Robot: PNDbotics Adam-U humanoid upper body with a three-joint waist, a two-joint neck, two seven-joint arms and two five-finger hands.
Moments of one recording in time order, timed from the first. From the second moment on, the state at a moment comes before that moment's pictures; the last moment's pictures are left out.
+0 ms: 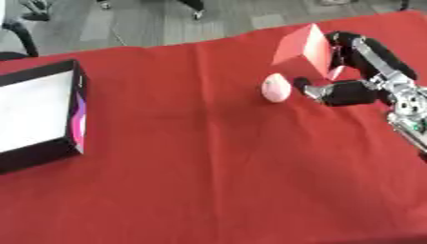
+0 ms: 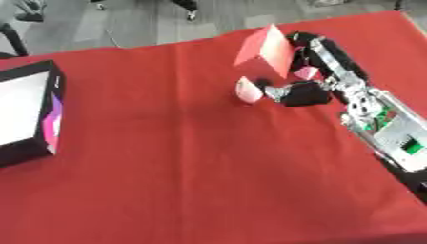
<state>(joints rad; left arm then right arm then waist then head) -0.57 0.52 -0.16 -1.75 0.05 0.05 -0.03 -0.24 -0.82 0.23 -1.98 -0.08 0.28 -0.19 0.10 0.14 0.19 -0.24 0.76</state>
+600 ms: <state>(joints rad) -0.75 0.58 -0.37 -1.73 -0.05 0.13 -0.19 -0.35 -0.78 0.33 -1.98 -0.03 0.30 -0.15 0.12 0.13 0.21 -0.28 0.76</state>
